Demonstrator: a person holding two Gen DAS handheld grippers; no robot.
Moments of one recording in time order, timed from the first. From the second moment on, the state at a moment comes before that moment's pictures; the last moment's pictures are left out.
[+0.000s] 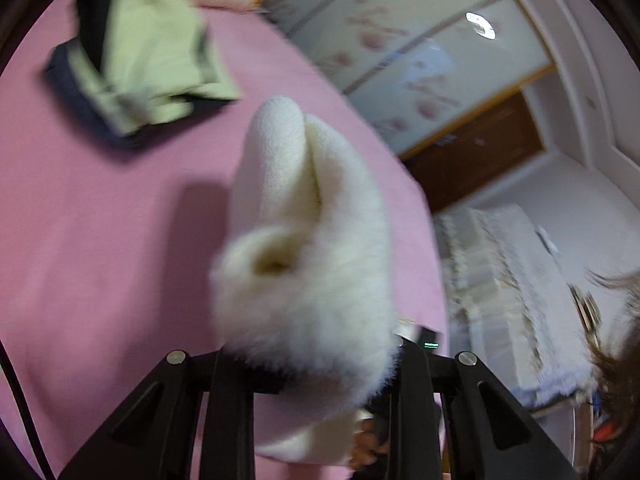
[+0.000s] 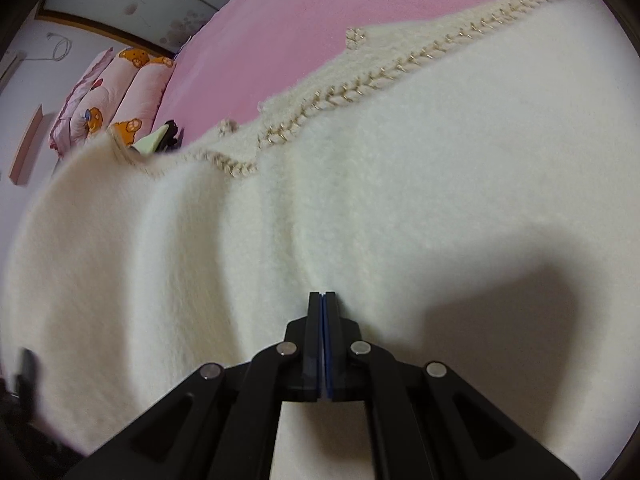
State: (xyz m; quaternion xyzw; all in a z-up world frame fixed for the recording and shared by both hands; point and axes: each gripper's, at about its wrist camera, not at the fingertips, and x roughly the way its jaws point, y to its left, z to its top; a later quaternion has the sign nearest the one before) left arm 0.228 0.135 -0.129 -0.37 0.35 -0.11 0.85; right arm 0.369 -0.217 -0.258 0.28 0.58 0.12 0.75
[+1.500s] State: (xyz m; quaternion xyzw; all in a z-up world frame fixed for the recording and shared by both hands) left arm 0.187 -0.090 -0.043 0.00 0.59 -0.08 0.80; right arm 0.188 -0.363 -0.098 0.19 0.60 0.05 0.78
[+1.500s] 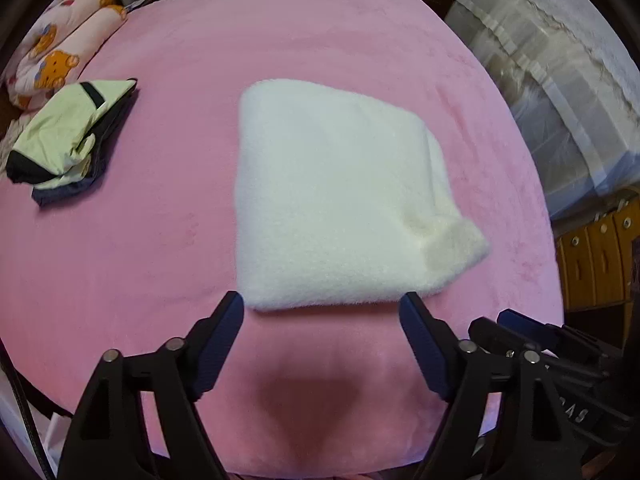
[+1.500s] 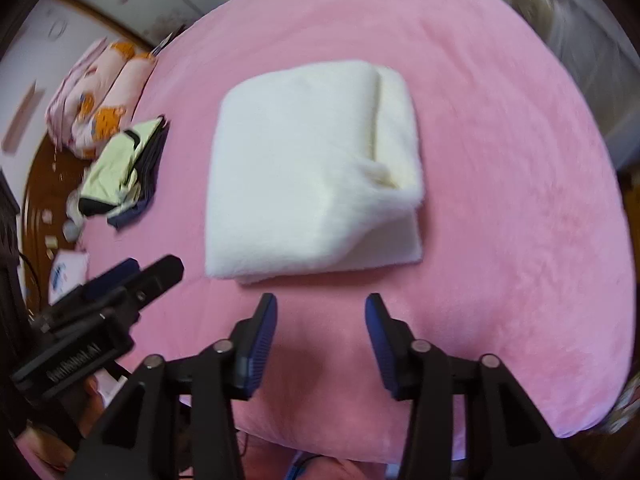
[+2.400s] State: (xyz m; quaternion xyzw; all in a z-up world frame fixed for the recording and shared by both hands) left arm 0.181 -0.058 0.002 0.01 0.54 -0.03 0.84; right arm 0.181 -0.342 -0.049 0.11 0.58 0.00 0.81
